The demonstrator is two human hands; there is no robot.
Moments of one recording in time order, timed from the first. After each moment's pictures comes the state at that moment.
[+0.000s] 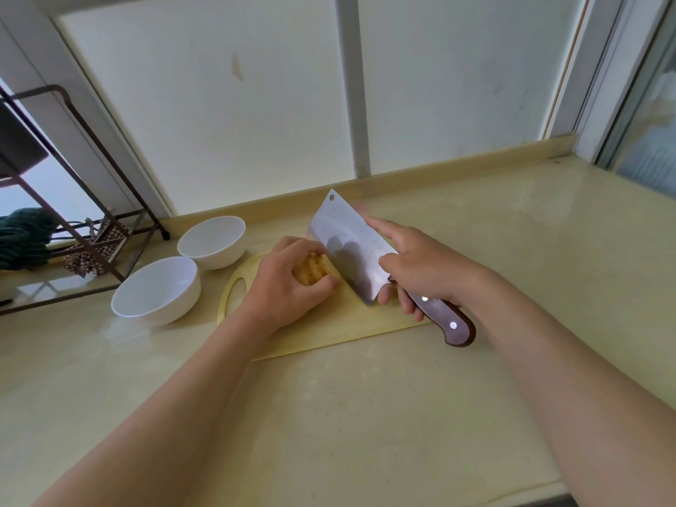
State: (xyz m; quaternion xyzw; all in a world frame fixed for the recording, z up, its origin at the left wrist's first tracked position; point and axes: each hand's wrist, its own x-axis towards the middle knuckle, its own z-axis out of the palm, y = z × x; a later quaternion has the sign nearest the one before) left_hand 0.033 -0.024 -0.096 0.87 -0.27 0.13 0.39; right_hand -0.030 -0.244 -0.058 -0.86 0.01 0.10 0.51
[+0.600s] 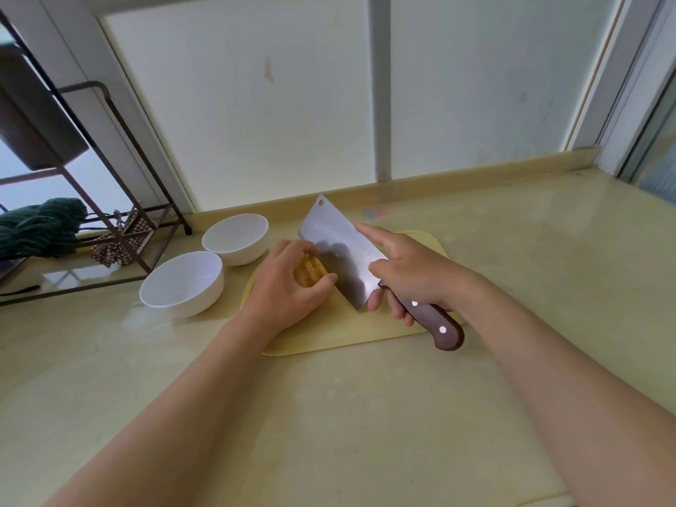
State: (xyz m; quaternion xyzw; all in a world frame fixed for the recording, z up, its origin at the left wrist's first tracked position) left_hand 0.037 0.004 -0.100 0.90 -0.21 0.15 0.36; right_hand -0.018 -0.208 -0.057 -0.85 -0.03 0.12 0.52
